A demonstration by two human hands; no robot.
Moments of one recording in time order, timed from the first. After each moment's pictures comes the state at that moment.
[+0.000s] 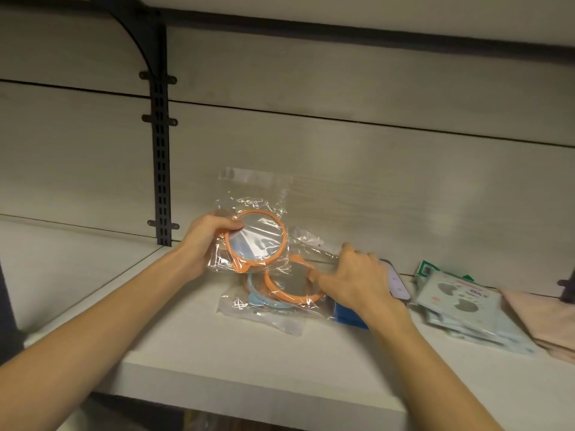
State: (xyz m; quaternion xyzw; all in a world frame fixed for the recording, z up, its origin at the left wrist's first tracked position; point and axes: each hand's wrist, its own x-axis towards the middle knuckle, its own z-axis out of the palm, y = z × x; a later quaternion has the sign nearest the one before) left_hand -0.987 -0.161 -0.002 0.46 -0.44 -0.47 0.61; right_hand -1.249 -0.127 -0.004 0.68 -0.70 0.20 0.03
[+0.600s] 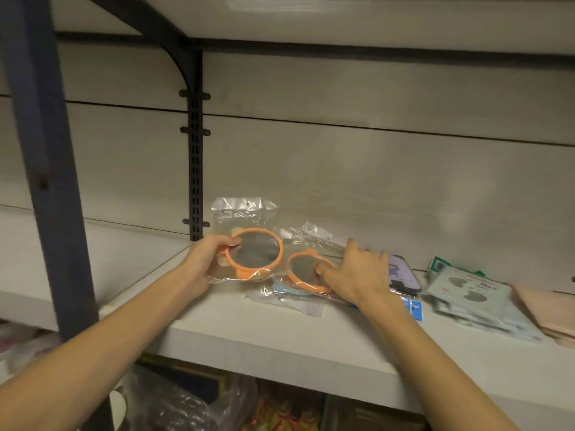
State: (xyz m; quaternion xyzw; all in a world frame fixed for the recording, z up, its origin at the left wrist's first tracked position) left_hand -0.954 -0.106 -0.028 0.48 -0.36 -0.52 0.61; right_hand -1.232 -0.116 -0.014 0.69 -0.68 0.24 0.05
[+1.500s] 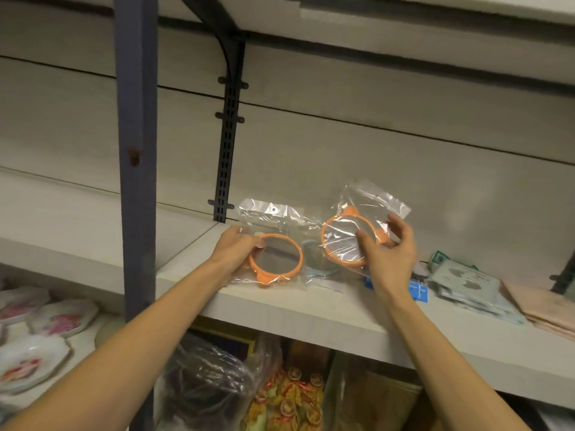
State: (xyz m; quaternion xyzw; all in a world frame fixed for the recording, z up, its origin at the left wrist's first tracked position) left_hand -0.953 -0.057 -0.033 0.57 -0.45 -0.39 0.57; right_hand -1.214 -0.063 -0.016 0.52 -0.46 0.70 -0.18
